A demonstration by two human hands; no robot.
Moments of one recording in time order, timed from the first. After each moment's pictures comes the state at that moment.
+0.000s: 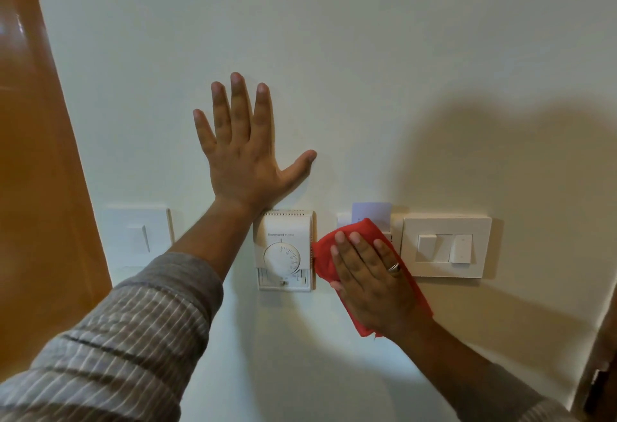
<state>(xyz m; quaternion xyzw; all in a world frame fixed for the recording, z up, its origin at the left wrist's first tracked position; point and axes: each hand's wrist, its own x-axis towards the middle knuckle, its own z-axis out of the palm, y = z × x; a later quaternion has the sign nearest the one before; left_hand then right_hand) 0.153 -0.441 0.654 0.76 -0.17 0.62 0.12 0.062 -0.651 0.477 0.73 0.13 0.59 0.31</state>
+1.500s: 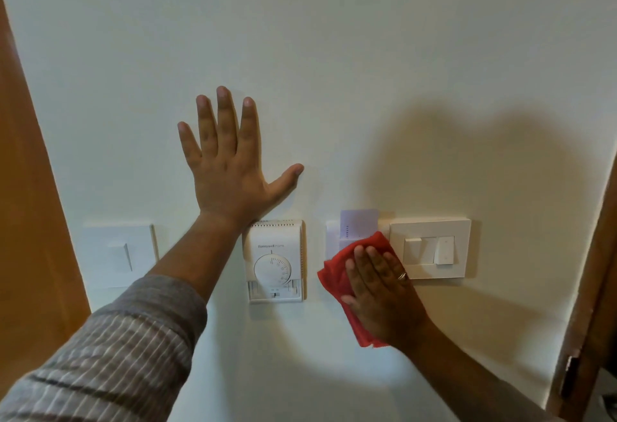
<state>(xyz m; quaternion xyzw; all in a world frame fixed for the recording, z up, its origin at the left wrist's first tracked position) 0.155 -0.436 0.651 0.75 -0.19 0.62 0.12 0.057 -0.682 0.450 0.77 0.11 0.56 0.28</state>
